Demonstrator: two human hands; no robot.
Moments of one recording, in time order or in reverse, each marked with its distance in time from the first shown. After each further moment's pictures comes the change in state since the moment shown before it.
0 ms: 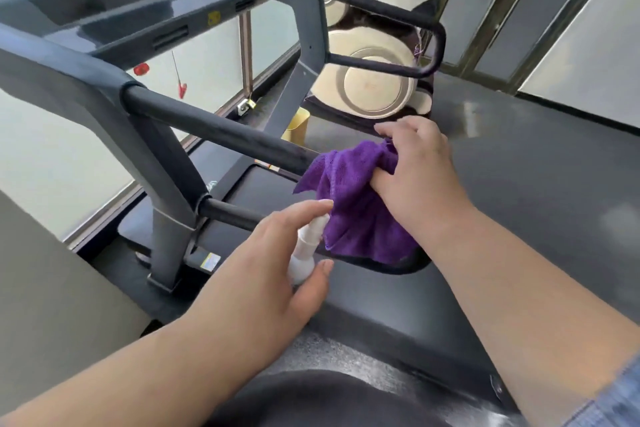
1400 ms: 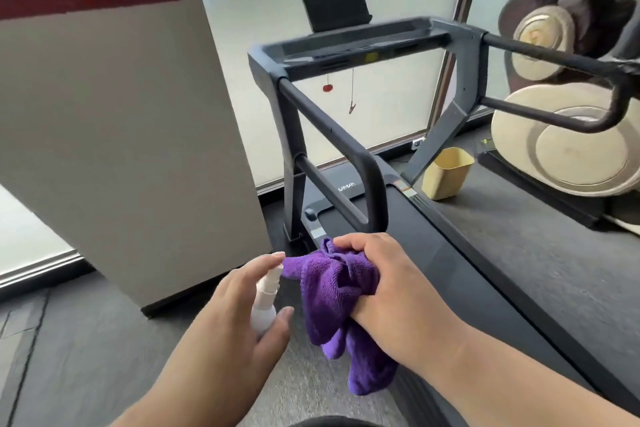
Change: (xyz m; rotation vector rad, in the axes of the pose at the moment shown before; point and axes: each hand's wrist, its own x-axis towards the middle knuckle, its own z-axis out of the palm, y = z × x) left_hand -0.128 0.267 0.237 0.367 0.584 -0.673; right_hand -0.147 0.203 -0.122 0.841 -0.812 -0.593
